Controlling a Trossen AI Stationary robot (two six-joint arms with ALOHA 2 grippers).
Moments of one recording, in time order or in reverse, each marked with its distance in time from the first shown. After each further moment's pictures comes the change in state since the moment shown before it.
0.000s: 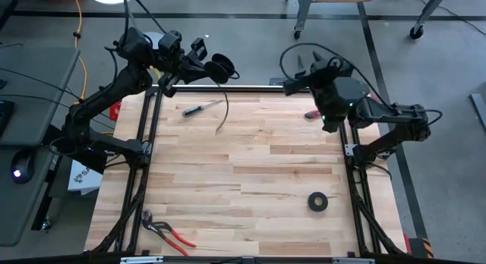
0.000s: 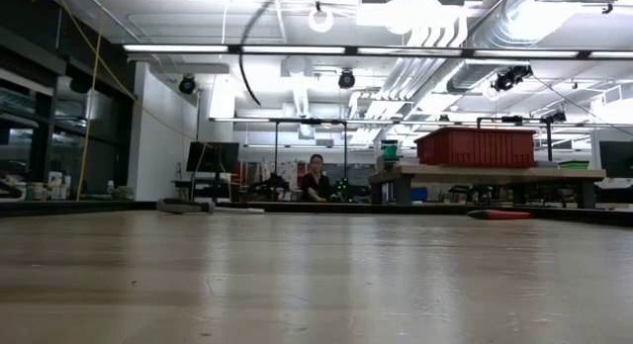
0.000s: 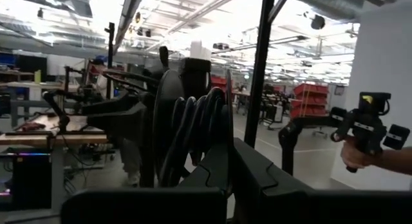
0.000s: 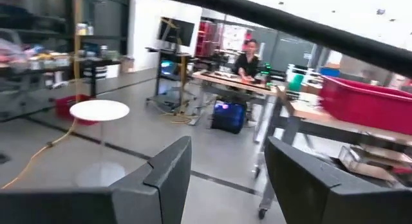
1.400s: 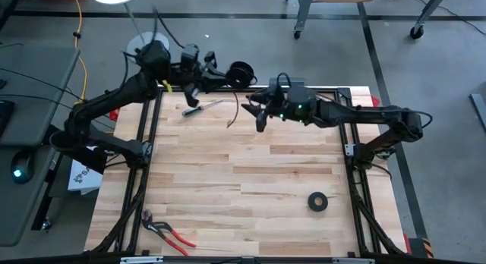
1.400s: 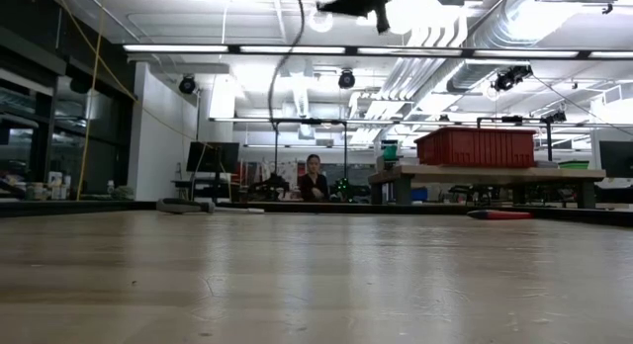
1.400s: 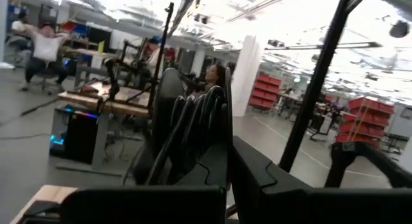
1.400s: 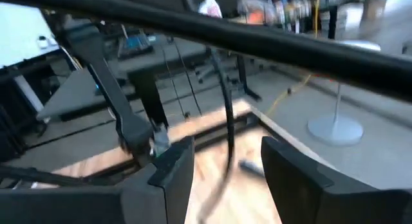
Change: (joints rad) left arm -0.204 0.023 0.000 -0.217 -0.416 0.105; right arm -0.248 0.069 -0.404 0.236 -1.222 0.467
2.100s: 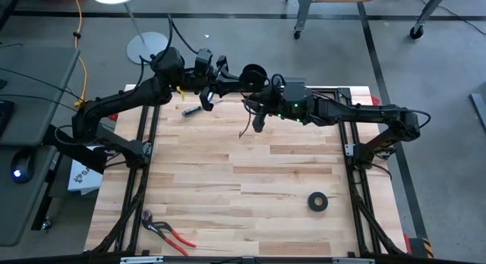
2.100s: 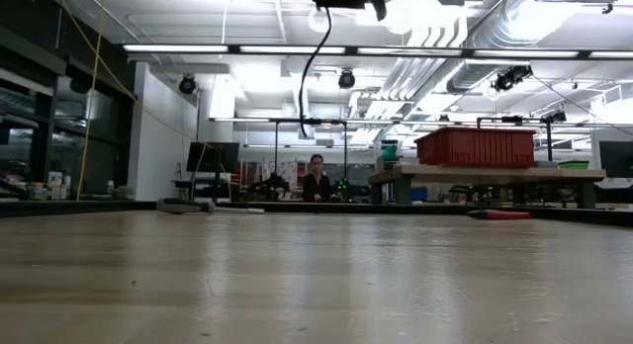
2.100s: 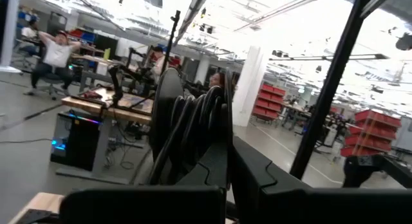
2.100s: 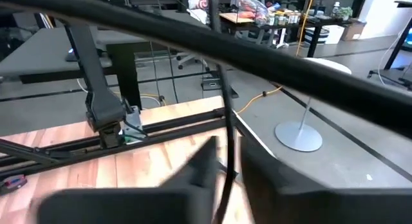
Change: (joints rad) left arm -0.068 0.082 0.000 0.112 -0.099 -0.019; right arm 0.016 0.035 0.085 -0.114 0.073 -0.184
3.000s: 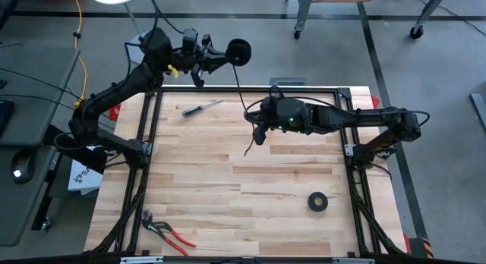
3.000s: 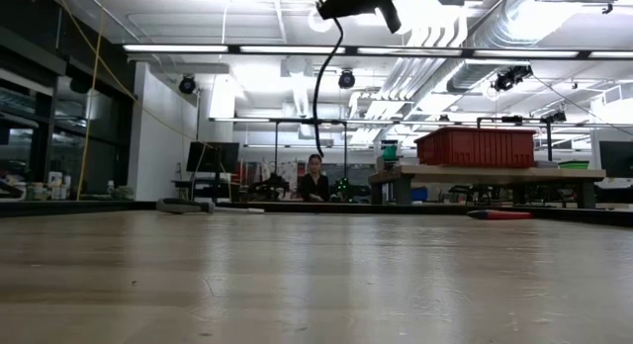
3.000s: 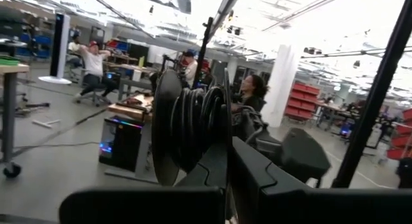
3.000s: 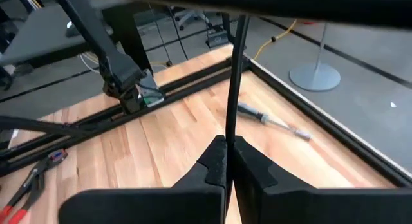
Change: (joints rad) left arm 0.267 -0.021 0.000 -0.031 0.148 0.033; right arm 0.100 -0.001 0.000 -0.212 0.069 0.280
